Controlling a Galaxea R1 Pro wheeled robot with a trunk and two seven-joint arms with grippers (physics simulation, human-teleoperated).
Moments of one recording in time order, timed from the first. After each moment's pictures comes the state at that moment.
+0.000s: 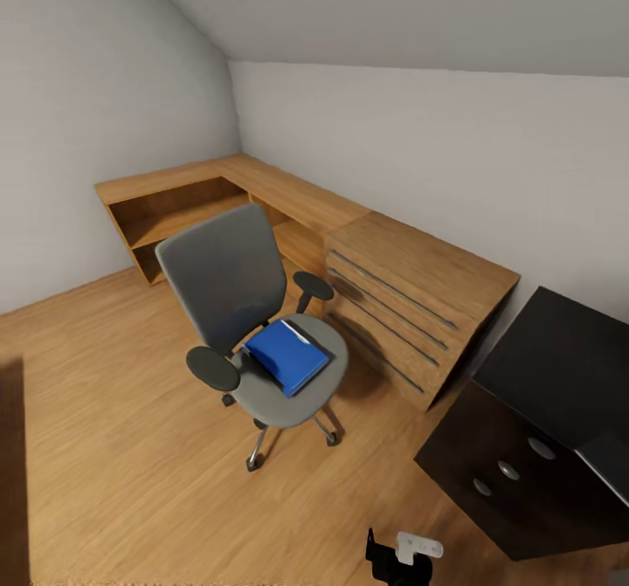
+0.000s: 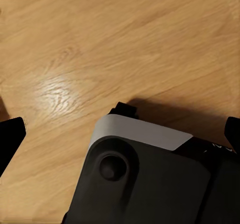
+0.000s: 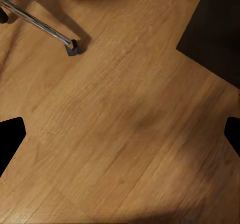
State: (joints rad) left arm -0.39 0.07 -2.19 -0.41 2.35 -0.55 0.39; right arm -0.47 0.17 0.56 0.00 -0.66 -0.58 -0.21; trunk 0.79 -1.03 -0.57
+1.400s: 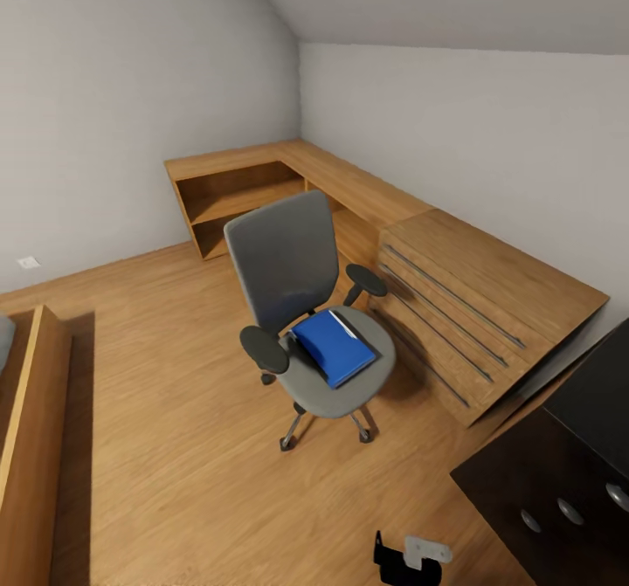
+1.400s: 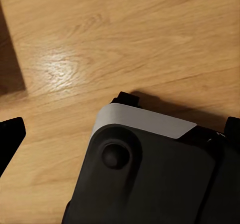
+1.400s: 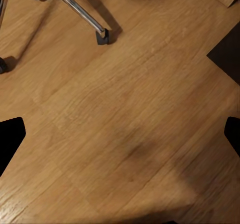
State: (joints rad) left arm -0.39 0.07 -2.20 -0.41 2.35 -0.55 0.38; right arm -0.46 0.15 0.56 0.01 -0.66 -0.61 -0.21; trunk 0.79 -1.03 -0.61
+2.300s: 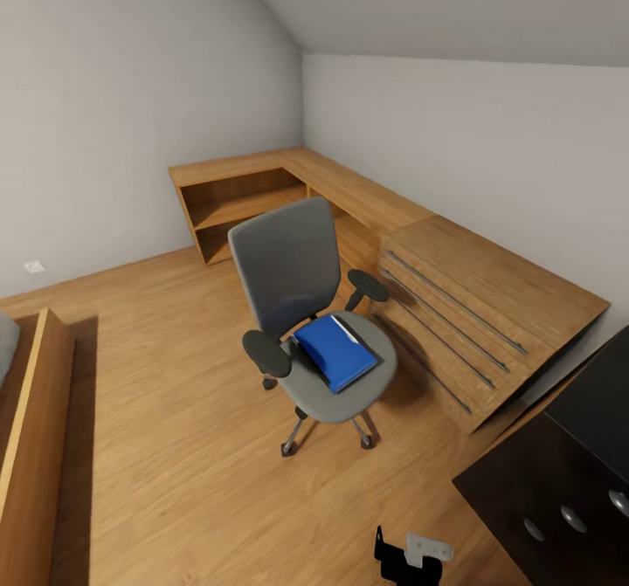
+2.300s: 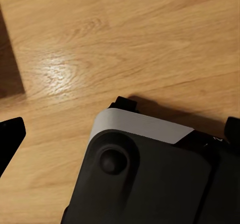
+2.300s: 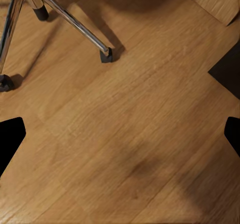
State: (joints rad) left arm -0.39 0.07 -2.20 -0.41 2.35 -0.54 0.38; right arm -0.46 0.15 0.56 0.01 -0.66 -0.65 -0.21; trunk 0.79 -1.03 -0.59
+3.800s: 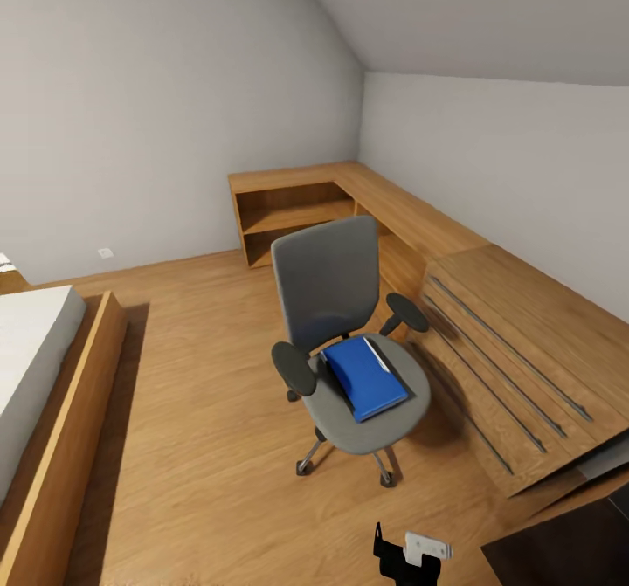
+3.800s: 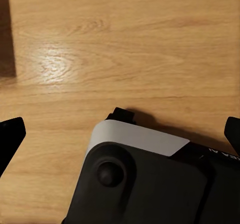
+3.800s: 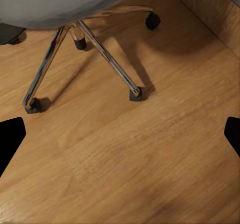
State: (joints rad) left arm -0.39 0.07 -2.20 -0.41 2.35 -0.54 0.38; right arm -0.46 0.15 0.56 0.01 -0.66 -0.69 -0.21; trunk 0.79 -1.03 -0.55
